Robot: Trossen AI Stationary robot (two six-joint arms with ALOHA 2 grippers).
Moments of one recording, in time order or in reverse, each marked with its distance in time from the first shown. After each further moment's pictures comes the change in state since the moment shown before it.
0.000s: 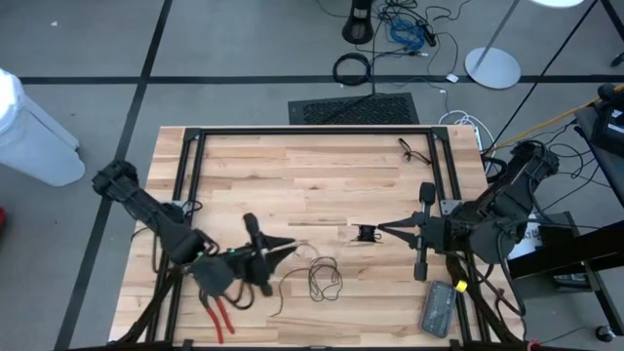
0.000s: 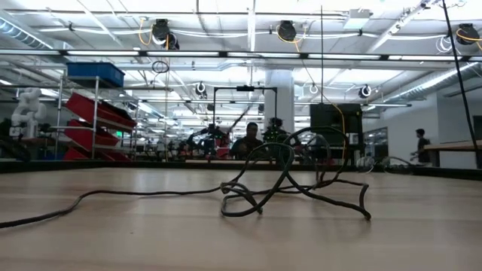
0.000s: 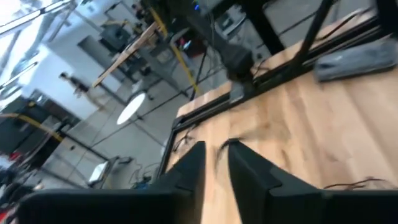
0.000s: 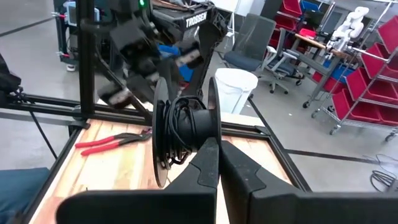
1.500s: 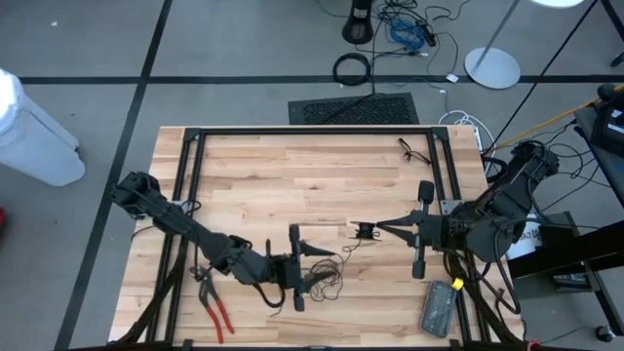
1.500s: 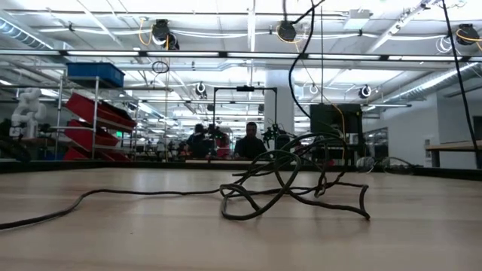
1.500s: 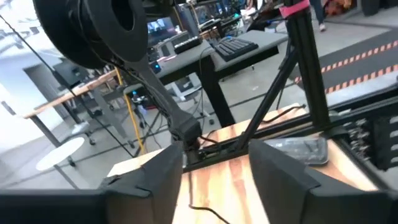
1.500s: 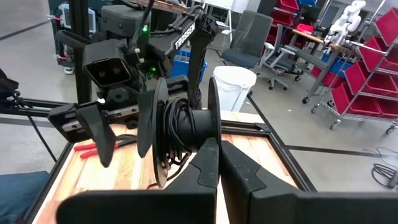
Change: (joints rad) left arm 0.136 0.217 0.000 0.534 0.373 0.005; right arm -0.018 0.002 0.000 -0.003 -0.005 0.032
